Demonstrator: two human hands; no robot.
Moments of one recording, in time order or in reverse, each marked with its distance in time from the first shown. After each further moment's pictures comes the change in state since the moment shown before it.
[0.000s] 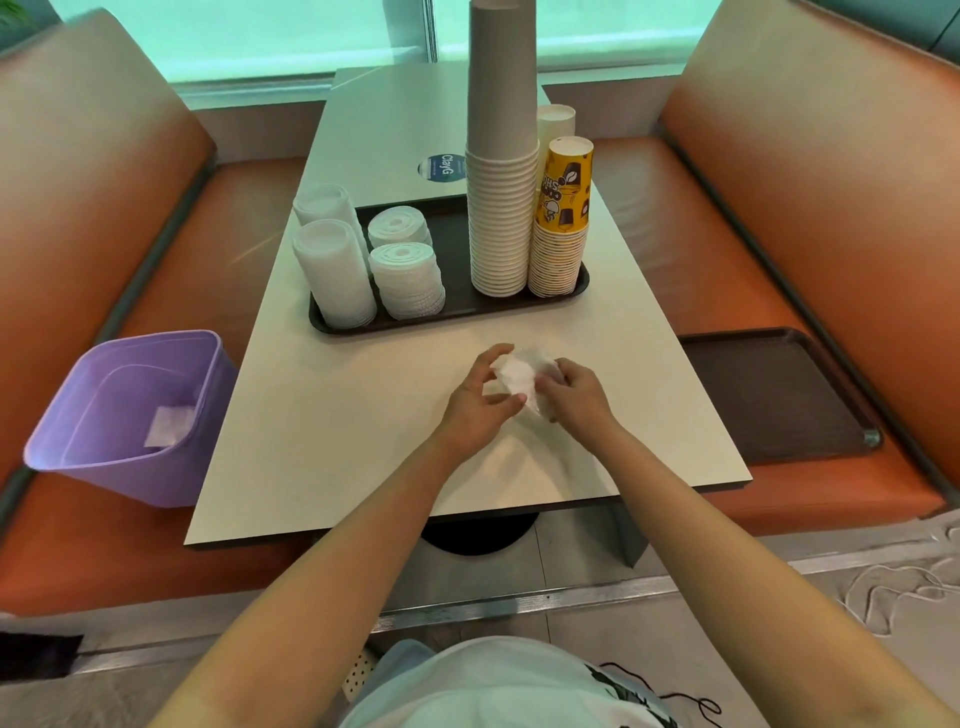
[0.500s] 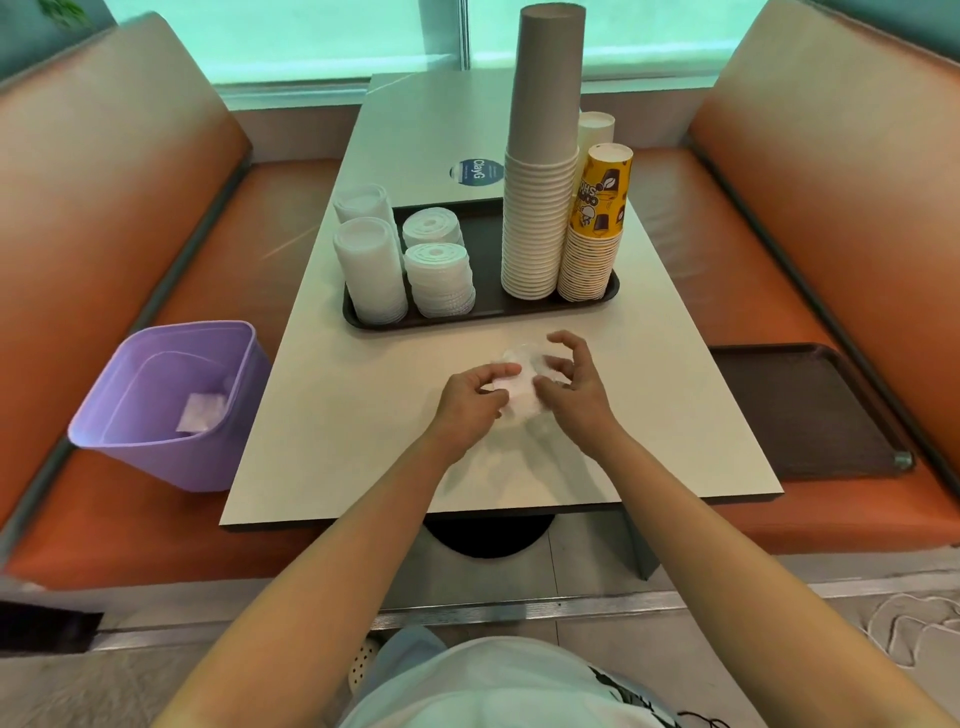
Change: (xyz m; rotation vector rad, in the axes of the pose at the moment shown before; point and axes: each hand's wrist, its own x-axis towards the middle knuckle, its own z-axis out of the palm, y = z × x) left_hand -0.013 0.014 -0.030 0.021 0.139 -0.099; right_hand -0.010 -0.014 0.027 0.249 -0.089 -0.140
